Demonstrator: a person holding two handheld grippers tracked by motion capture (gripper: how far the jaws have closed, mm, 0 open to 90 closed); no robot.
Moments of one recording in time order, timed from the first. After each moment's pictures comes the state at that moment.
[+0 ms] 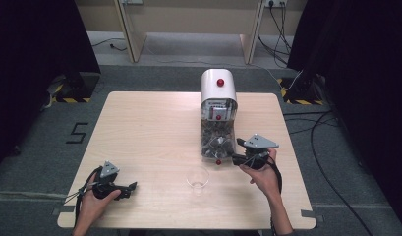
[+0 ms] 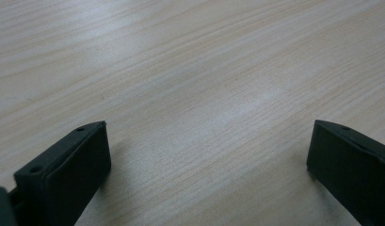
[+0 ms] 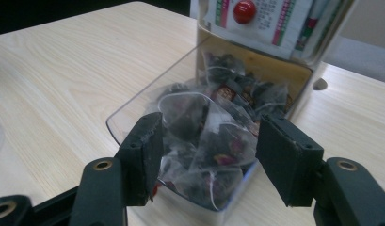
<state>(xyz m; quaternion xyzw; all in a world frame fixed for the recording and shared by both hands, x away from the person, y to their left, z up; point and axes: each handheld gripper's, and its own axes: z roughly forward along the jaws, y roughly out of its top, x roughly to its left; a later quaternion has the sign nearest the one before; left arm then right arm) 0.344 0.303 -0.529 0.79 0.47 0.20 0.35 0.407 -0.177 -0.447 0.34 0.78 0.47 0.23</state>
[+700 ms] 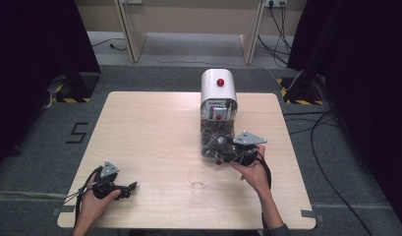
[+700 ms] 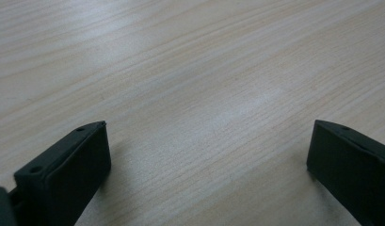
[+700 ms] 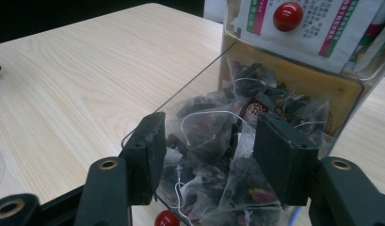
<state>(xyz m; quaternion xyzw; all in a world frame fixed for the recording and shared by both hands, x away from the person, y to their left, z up) 0.344 0.303 -0.529 0.79 0.47 0.20 0.35 0.421 -0.150 -0.454 0.33 0.78 0.48 0.21</state>
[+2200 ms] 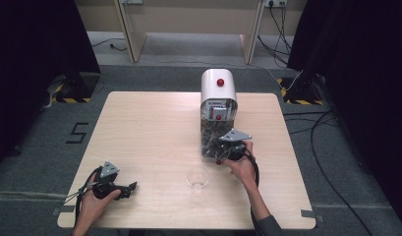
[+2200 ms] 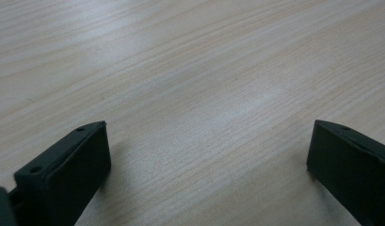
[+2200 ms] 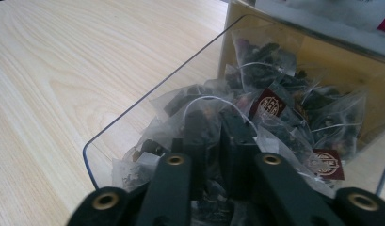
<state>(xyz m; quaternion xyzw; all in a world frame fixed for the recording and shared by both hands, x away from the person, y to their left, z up) 0.344 0.303 -0.529 0.79 0.47 0.20 0.35 0.448 -0.126 -0.476 0.33 0.80 0.44 0.22</state>
